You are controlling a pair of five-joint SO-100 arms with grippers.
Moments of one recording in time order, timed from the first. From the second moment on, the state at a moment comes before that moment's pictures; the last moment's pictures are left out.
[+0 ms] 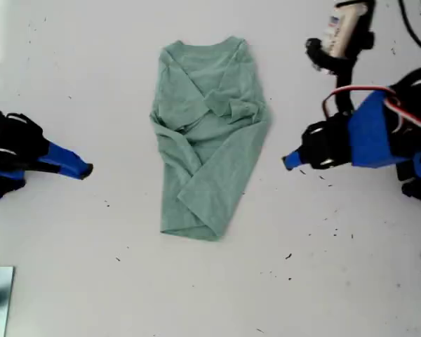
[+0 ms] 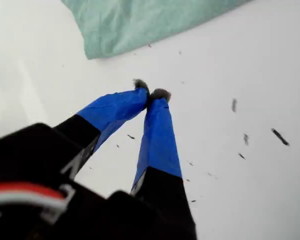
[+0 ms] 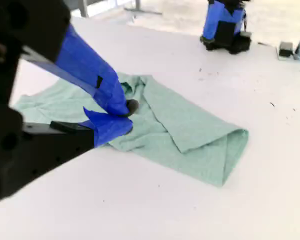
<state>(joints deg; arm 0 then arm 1) 3.6 160.7 139.6 65.4 -11.8 2.8 128.4 106.8 77.5 -14.0</state>
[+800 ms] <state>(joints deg) 6.0 128.8 112.6 68.8 -0.2 -4.0 90.5 63.4 91.4 -12.9</state>
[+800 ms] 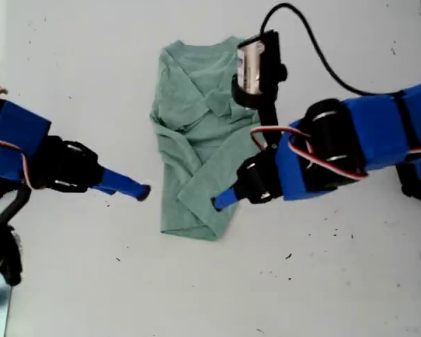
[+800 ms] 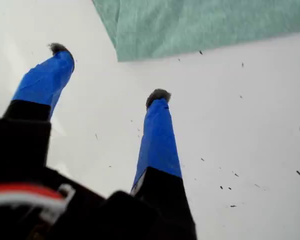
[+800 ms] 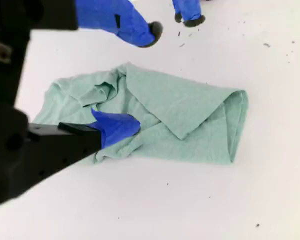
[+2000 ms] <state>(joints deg) 6.7 63.9 64.1 68.3 11.3 -8.9 72.8 55.2 85.1 -16.8</state>
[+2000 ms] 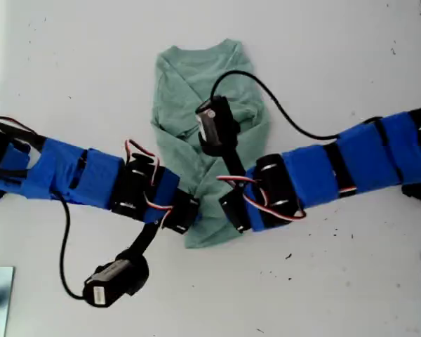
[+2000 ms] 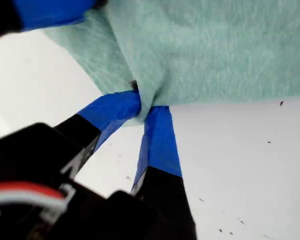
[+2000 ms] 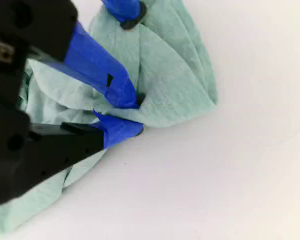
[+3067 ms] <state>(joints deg) -18.9 92.9 73.7 76.7 22.2 21.4 86.0 62.7 73.7 -38.1</state>
